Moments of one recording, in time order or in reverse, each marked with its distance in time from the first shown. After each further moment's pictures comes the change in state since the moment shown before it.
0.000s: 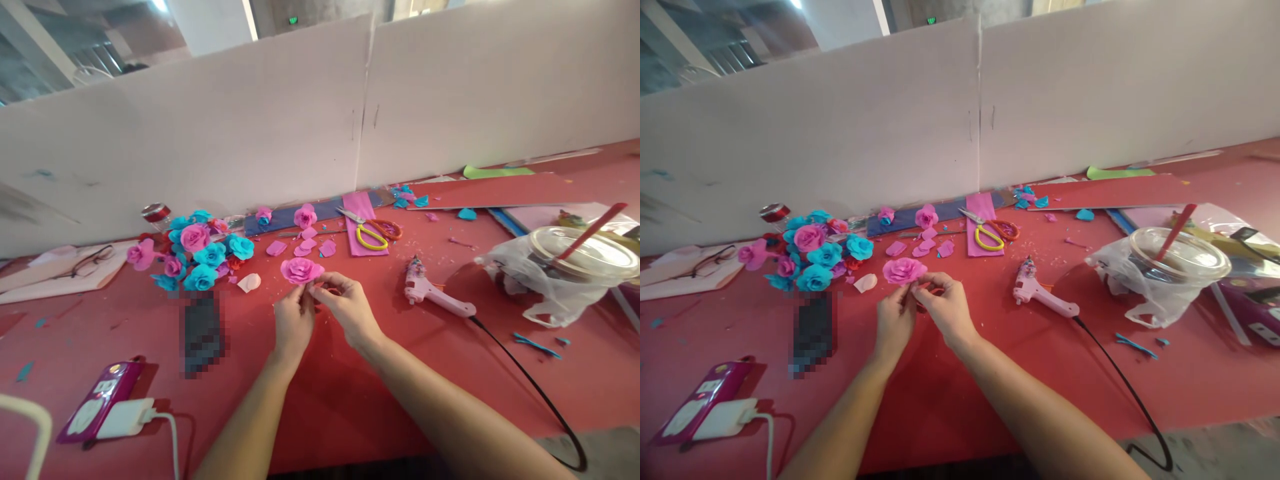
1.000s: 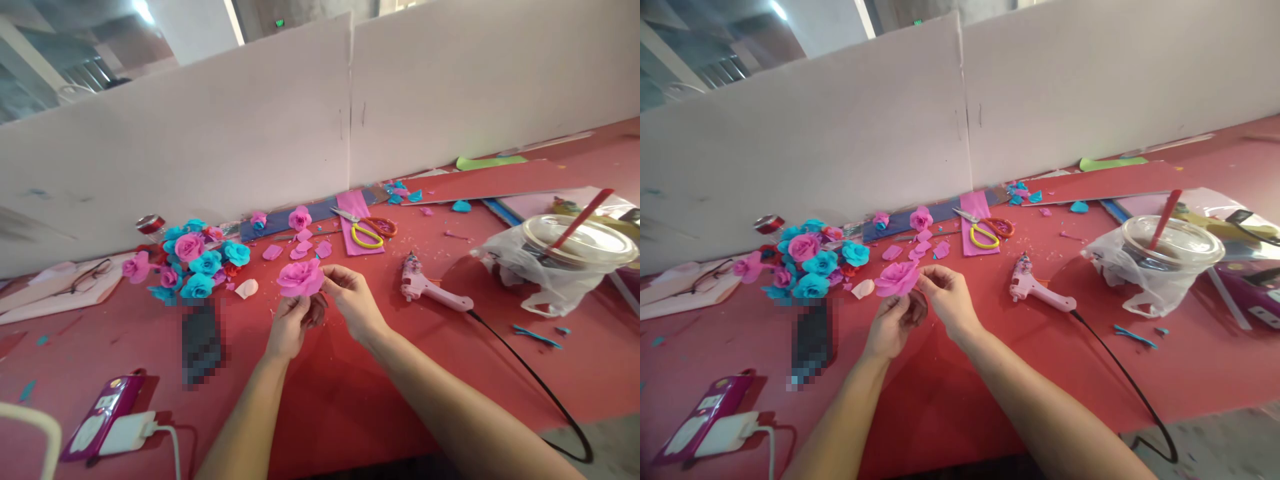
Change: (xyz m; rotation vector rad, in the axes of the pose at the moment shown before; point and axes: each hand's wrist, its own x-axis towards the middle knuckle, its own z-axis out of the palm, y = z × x) left_hand 0.002 0.000 0.001 -0.792 -0.373 -0.236; right_hand 0.007 -0.013 -0.011 0.069 -0.033 -0.134
